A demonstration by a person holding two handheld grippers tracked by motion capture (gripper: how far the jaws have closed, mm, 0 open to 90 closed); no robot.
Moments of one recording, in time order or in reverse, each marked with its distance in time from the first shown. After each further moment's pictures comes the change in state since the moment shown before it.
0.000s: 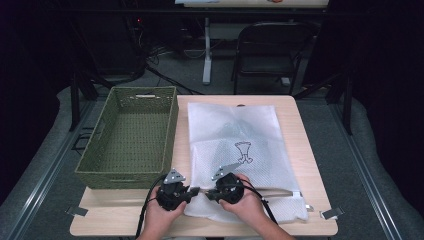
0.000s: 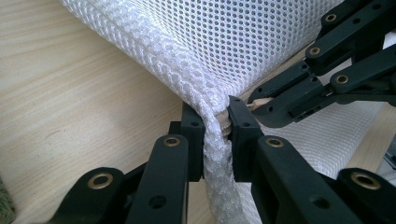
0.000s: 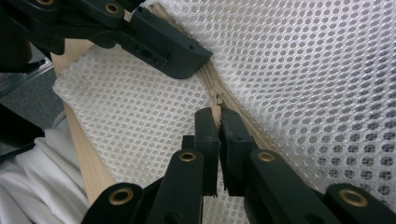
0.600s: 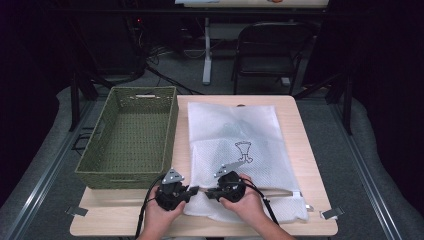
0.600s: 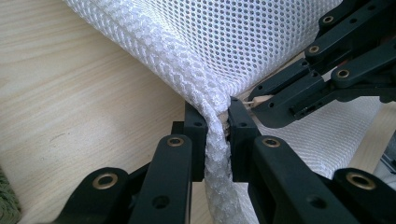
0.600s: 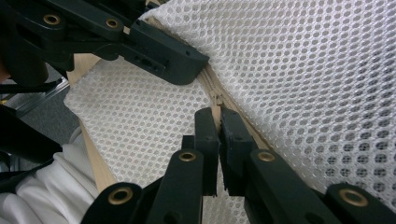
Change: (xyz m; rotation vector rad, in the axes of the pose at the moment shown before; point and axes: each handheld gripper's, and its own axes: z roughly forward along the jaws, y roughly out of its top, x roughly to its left) left arm 0.000 0.000 -0.004 -0.024 0.000 -0.005; right arm -0.004 0.000 -0.004 -0.052 0.037 0.066
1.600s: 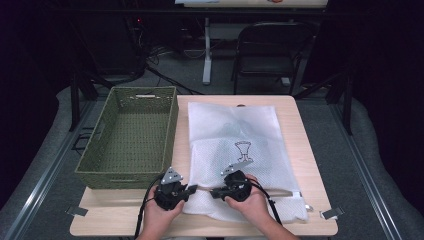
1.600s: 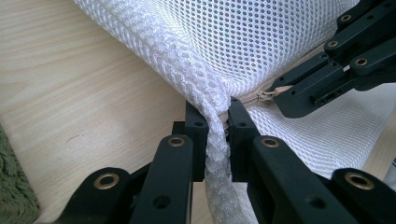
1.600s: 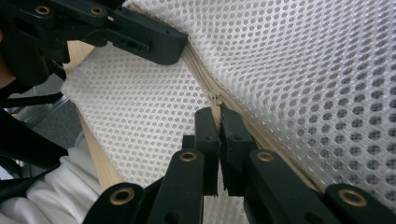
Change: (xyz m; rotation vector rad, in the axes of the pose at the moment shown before) left arm 0.001 0.000 -0.002 -0.014 0.033 0.014; right arm -0.009 -0.009 -0.010 -0.009 0.001 0.067
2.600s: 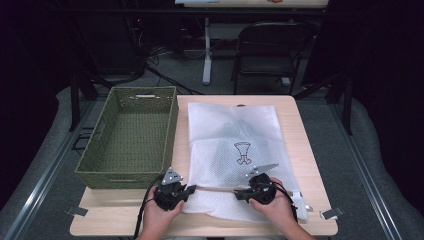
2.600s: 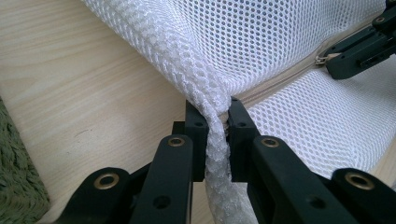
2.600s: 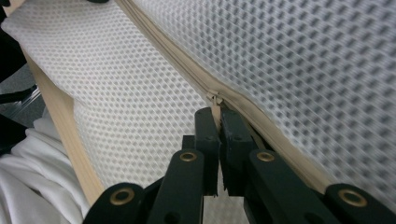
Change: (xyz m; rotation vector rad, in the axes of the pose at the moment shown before) left arm 0.001 -0.002 0.000 0.014 0.029 0.007; right arm -0.031 -0.039 -0.045 0.032 -0.102 0.060
